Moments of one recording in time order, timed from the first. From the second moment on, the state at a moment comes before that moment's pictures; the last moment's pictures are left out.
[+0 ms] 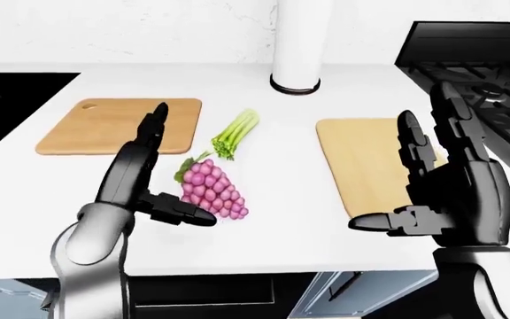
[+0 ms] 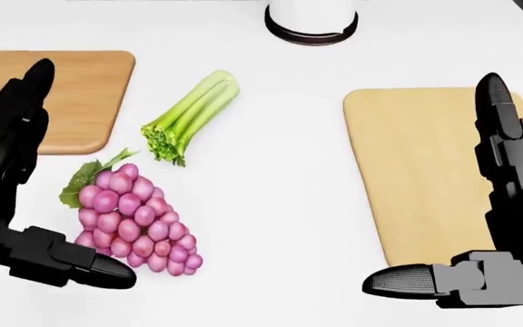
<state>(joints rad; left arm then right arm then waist) -0.33 0.26 0.06 -0.80 0.42 1.06 -0.49 -0.06 -0.15 -0.24 -1.02 0.37 0.72 -0.09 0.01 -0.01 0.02</state>
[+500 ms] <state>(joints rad) -0.30 0.14 0.02 -0.68 0.61 0.92 -0.62 -0.07 -0.09 -0.28 -1.01 0.32 0.74 -0.03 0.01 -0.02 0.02</state>
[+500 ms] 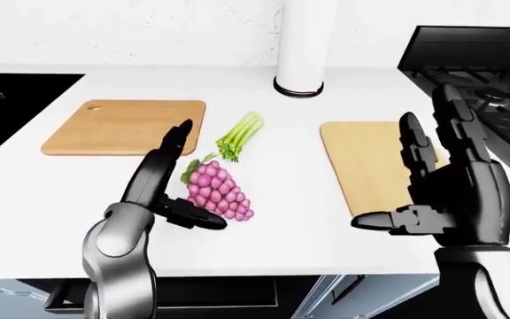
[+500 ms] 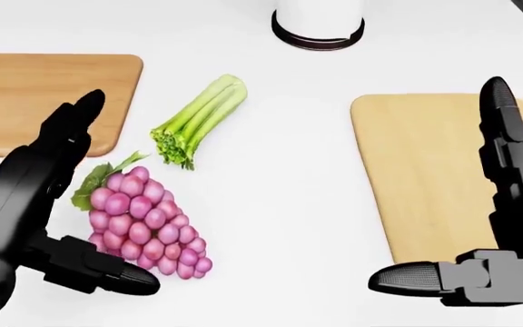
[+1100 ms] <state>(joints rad) -0.34 0.12 0.00 -0.65 0.70 0.86 -0.66 -0.05 -0.09 -0.27 -1.01 0.31 0.72 -0.02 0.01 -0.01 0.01</state>
